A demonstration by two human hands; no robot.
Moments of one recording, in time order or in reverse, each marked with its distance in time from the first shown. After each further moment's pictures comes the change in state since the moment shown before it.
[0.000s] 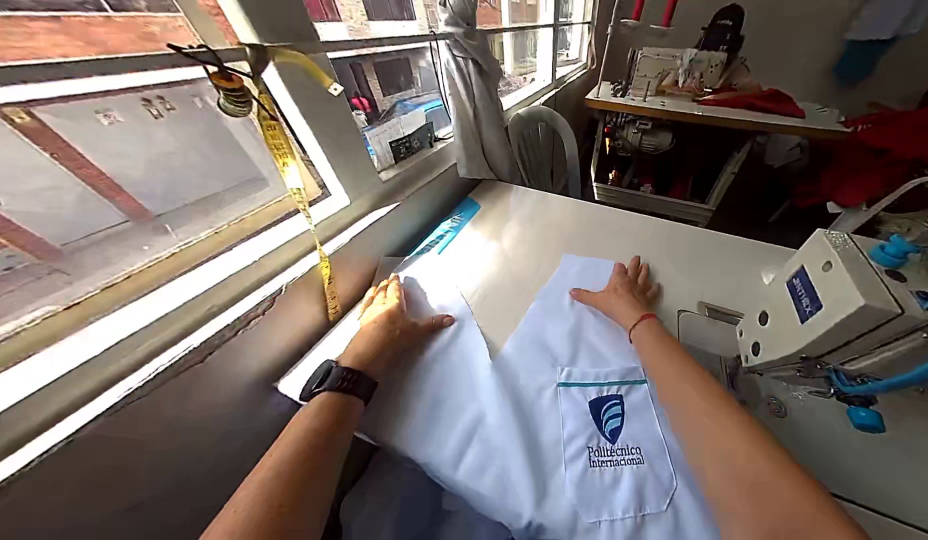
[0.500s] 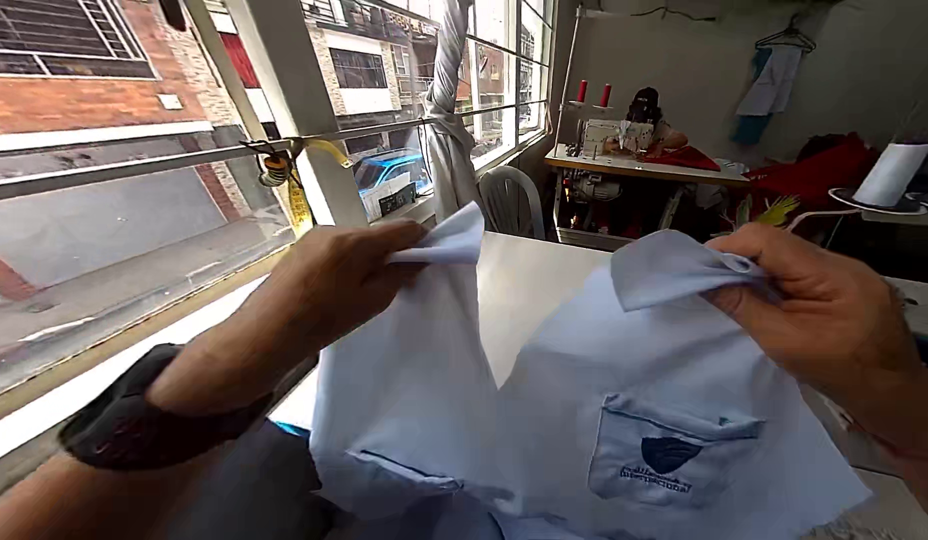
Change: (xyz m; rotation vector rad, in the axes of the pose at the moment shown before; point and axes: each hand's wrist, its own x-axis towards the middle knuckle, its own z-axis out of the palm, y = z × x) left_hand -0.129 0.098 -0.178 -0.119 0.507 1.086; right_hand -0.227 -0.015 -0.212 0.052 0.669 -0.995
